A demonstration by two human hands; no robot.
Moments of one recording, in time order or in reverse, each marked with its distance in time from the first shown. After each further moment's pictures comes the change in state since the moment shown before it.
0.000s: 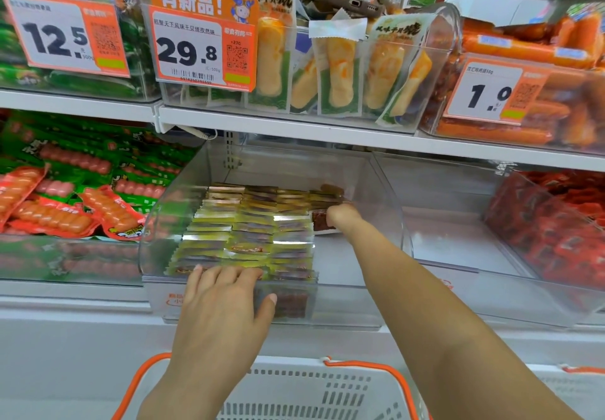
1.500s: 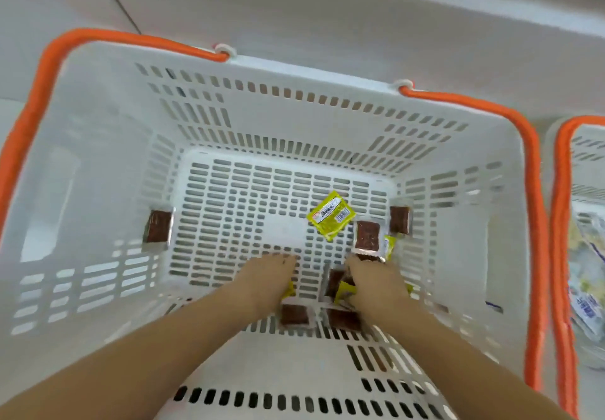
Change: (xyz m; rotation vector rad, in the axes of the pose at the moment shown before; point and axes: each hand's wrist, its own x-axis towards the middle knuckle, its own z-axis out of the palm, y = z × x) left_hand -0.193 -0.076 0.354 0.120 -1.168 0.268; right_hand -0.195 0.390 0.227 -1.000 -0.783 -0.184
